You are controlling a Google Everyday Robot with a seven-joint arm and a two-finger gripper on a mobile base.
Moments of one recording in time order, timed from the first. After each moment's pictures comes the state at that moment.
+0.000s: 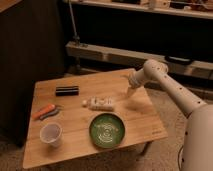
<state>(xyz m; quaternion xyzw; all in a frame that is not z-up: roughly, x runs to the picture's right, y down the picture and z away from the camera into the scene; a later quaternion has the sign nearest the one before) 0.128 -0.027 0.908 -0.14 -0.28 -0.06 0.95</state>
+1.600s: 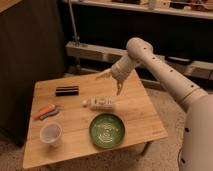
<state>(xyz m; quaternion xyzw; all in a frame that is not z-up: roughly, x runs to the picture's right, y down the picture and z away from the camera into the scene) 0.018 -0.022 0.767 -0.12 -0.42 -0.42 0.79</state>
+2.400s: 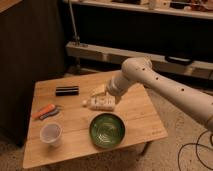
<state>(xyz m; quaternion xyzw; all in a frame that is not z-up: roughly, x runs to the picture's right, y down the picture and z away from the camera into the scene) -0.002 0.045 0.724 -0.02 -0.37 -0.60 0.71</state>
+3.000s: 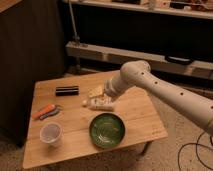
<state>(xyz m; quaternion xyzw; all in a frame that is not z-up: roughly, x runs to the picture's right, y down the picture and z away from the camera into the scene) -0.036 0.036 0.733 0.11 -0.36 -0.71 0.60</state>
